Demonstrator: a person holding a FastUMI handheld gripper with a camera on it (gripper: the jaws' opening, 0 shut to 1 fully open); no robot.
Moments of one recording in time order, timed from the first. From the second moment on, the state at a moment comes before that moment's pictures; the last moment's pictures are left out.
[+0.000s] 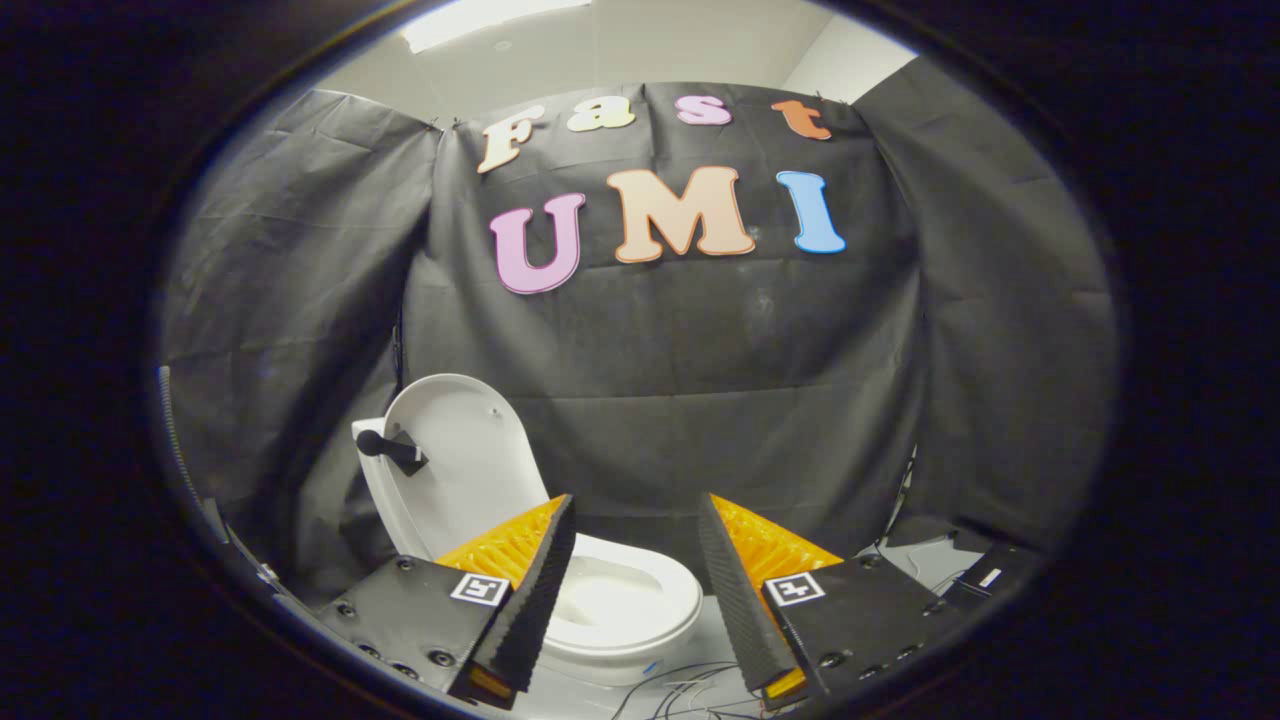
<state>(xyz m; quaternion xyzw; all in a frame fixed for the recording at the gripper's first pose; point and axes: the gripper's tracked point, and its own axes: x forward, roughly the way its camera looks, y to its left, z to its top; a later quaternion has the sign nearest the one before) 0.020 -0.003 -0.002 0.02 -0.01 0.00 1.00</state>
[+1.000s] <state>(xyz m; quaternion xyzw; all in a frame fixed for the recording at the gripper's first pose) 0.005 0.000 0.000 0.00 0.00 0.00 1.00</state>
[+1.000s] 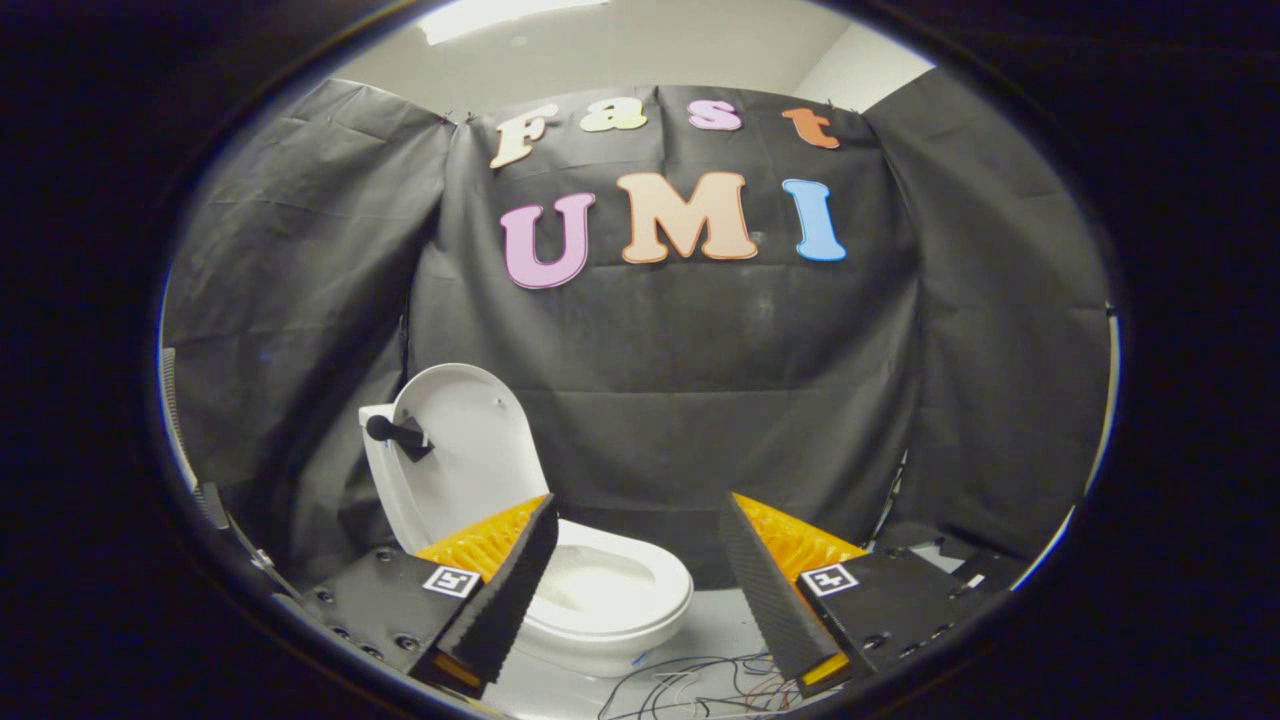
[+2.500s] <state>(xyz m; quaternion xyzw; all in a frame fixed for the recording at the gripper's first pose) 0.000 -0.002 0.002 0.00 0.00 0.00 1.00</state>
